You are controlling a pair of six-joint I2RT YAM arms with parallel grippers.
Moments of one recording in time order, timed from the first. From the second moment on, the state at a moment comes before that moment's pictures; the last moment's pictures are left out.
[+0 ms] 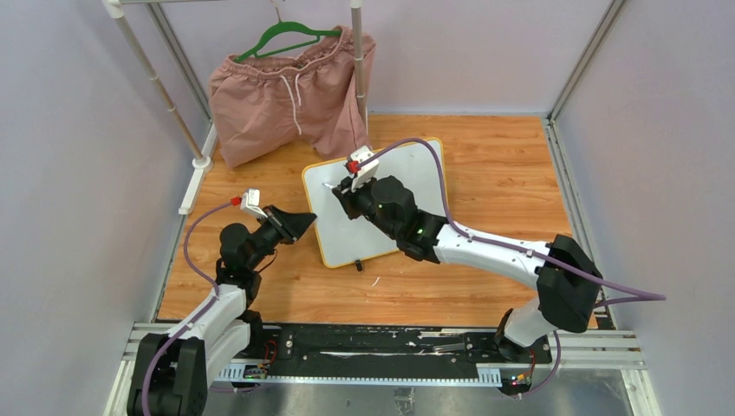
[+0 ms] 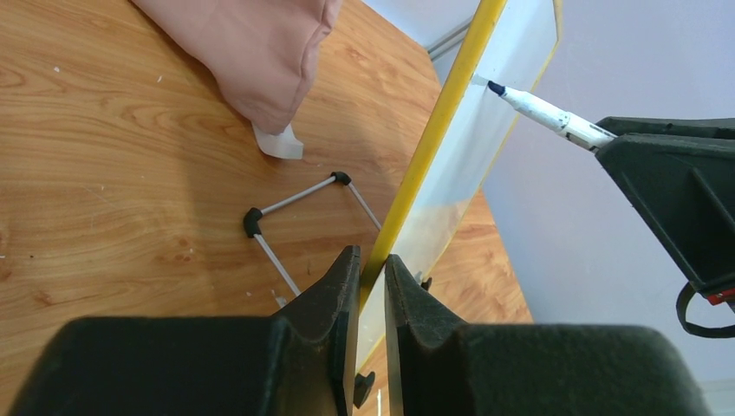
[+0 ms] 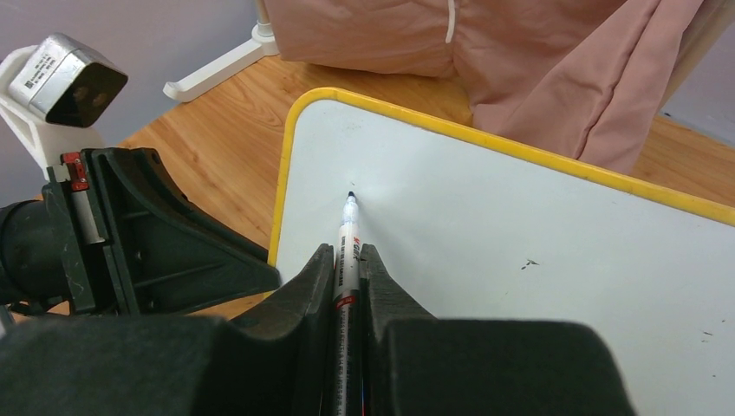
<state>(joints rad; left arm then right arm) -0.10 0.89 0.14 0.73 0.49 -0.85 1.03 1.51 1.09 0.32 0.25 0.09</state>
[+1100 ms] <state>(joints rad) -0.10 0.89 0.14 0.73 0.50 -0.84 1.01 1.45 1.02 0.34 0.25 0.13</state>
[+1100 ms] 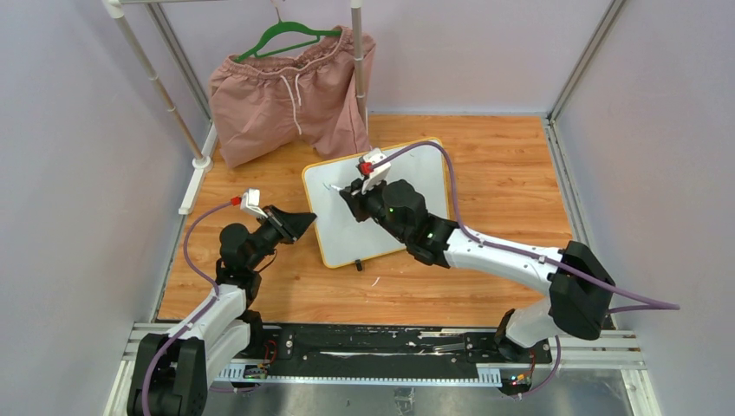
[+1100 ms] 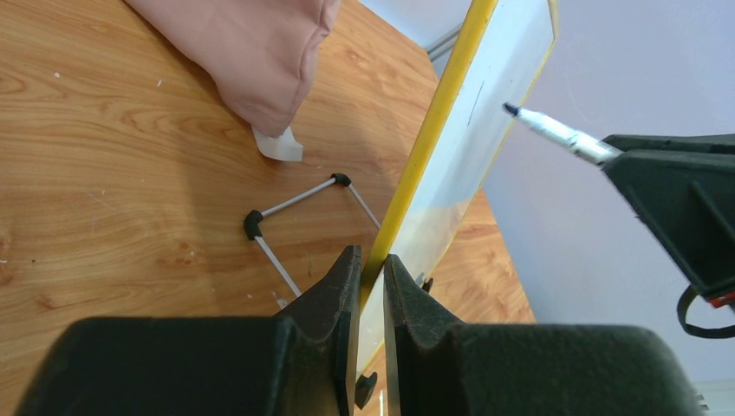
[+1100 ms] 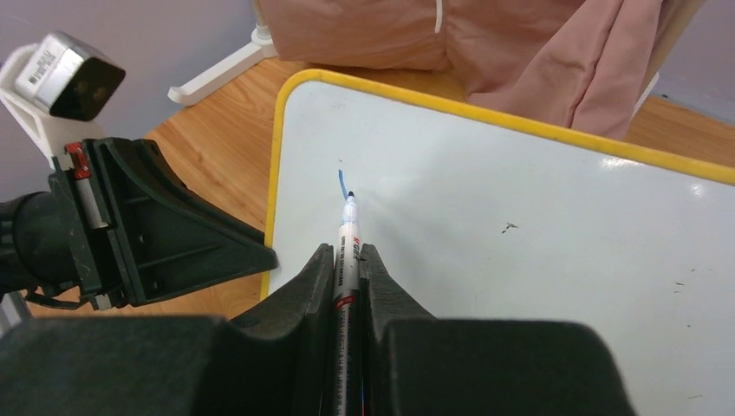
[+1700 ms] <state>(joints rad) -0.10 0.89 0.14 0.73 0.50 -0.84 0.98 1.44 1.04 0.33 0.25 0.15</state>
